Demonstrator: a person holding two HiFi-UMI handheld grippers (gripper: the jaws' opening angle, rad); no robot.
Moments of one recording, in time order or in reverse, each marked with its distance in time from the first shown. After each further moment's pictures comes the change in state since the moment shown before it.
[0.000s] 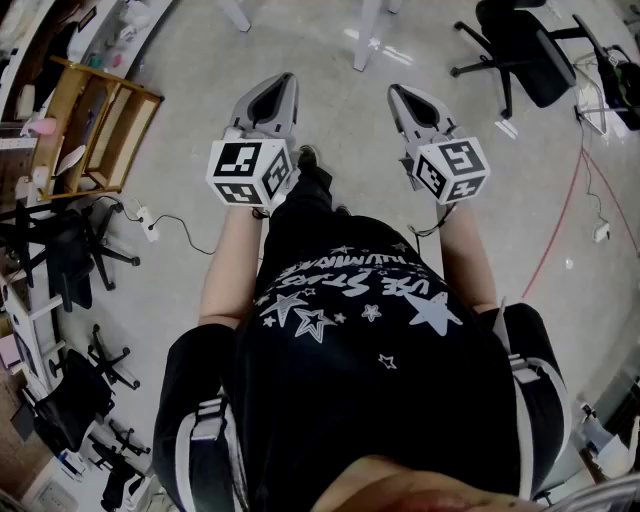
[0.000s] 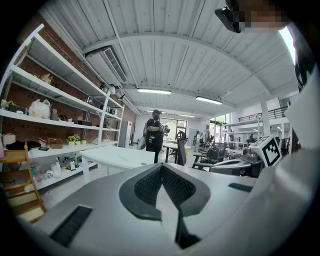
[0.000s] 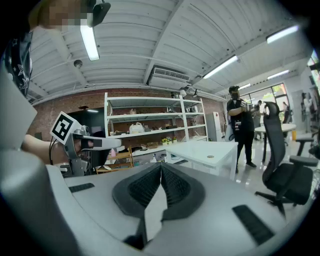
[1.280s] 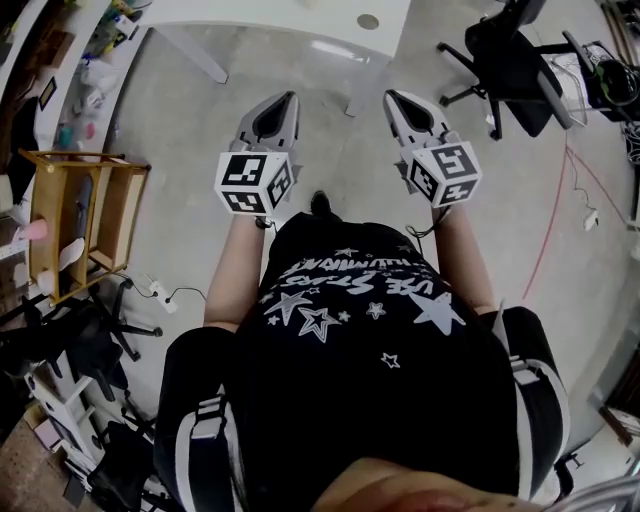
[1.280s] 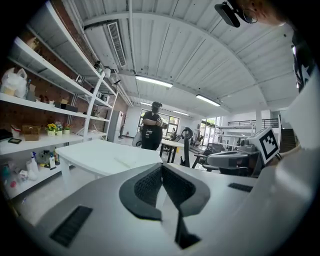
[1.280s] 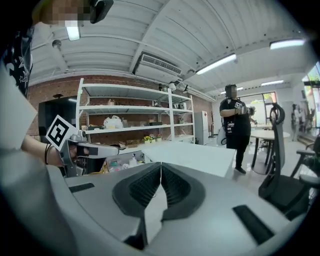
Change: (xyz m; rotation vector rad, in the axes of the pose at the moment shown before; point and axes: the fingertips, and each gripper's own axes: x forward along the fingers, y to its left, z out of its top) left arm 0.224 0.195 0.010 -0.071 0.080 -0.154; right arm 0.247 -0.118 0.070 -0.007 0.059 -0.173
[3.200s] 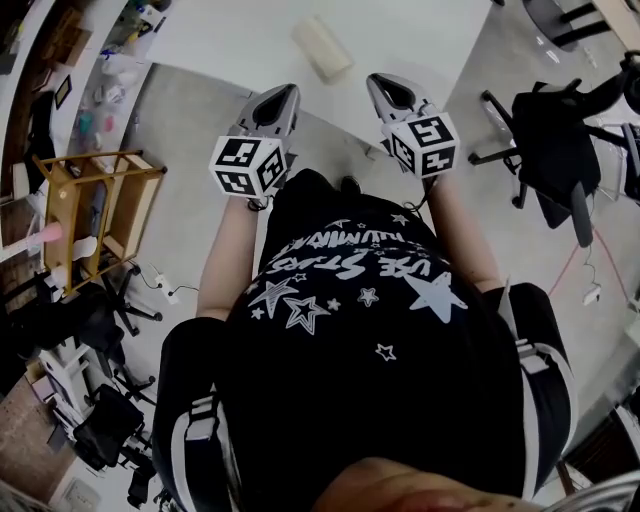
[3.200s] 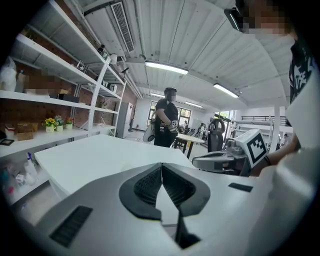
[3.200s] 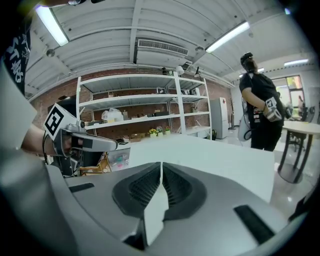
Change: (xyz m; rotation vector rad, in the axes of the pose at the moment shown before) left arm 0.257 0.153 0.014 -0.022 0.090 0.113; right arm 0.295 -0.174 0.018 -0.025 0.085 0.224
